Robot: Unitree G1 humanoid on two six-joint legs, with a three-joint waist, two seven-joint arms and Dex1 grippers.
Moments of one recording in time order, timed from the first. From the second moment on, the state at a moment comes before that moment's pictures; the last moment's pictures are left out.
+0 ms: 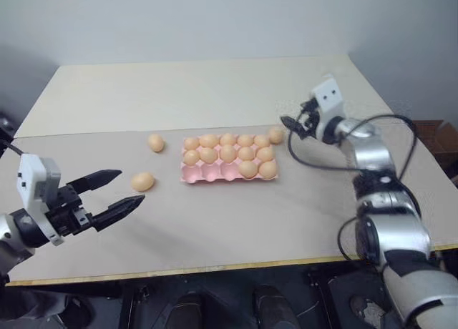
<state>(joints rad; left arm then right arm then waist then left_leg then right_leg) 0.19 0.85 0.70 -0.55 -0.91 0.74 -0.86 -0.92 -0.48 -0.07 0.64 0.00 0.22 0.72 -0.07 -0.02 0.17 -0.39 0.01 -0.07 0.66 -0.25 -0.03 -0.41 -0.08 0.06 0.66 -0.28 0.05</state>
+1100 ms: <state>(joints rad) 0.04 0.90 0.54 -0.41 -0.83 0.66 -0.97 -0.45 -0.81 -0.17 -0.10 0.34 0.53 1.05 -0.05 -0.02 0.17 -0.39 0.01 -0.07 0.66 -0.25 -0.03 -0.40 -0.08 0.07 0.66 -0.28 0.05</state>
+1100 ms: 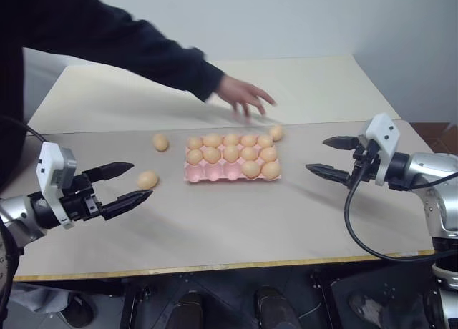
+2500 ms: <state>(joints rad) 0.18 0.91 0.70 -0.50 -0.87 0.70 -0.95 -1.02 -0.57 0.11 1.03 -0.08 0.14 0.67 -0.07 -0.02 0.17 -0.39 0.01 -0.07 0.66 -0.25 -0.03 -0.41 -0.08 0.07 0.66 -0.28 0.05</state>
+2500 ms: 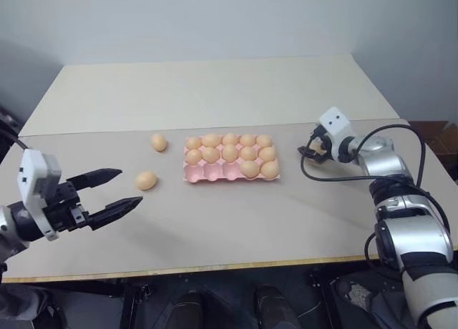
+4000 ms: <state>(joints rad) 0.06 0.95 0.65 -0.51 -0.96 0.73 -0.93 -0.78 -0.21 0.23 -0.01 0.12 0.68 0.63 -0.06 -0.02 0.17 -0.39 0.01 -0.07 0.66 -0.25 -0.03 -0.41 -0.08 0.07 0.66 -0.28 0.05</state>
